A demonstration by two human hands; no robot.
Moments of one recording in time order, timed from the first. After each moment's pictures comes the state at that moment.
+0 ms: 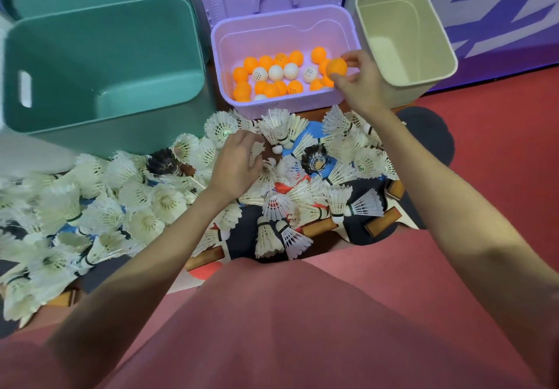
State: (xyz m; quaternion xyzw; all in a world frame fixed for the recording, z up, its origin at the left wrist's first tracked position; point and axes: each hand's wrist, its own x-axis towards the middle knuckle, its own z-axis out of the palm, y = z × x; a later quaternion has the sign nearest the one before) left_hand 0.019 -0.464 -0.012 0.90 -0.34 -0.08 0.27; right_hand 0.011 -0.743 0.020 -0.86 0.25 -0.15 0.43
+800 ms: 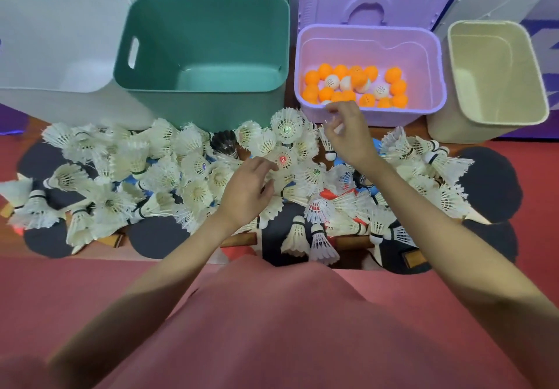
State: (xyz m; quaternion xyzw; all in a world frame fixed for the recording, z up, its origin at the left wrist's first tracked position) left_hand -0.024 -0.375 -0.003 0.92 -0.27 -0.06 0.28; right_hand 0.016 -0.621 -0.007 -0.92 0.03 -0.07 0.38
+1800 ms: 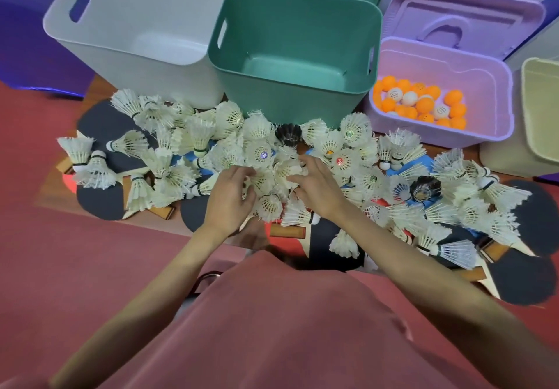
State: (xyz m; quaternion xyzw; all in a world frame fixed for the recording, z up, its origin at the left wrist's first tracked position) left_hand -0.046 -0.225 -0.013 0.94 -0.10 -0.02 0.32; right_hand -0.028 -0.438 -0.032 -0.96 -0.17 0.14 0.17
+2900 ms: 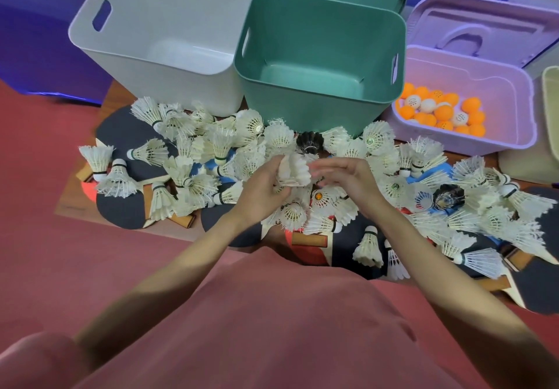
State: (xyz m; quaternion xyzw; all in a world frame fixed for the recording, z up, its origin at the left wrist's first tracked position) left_hand -0.010 -0.224 0.000 0.86 -0.14 -0.13 0.48; right_hand -0.011 -0.424 0.027 -0.74 0.10 0.15 0.65
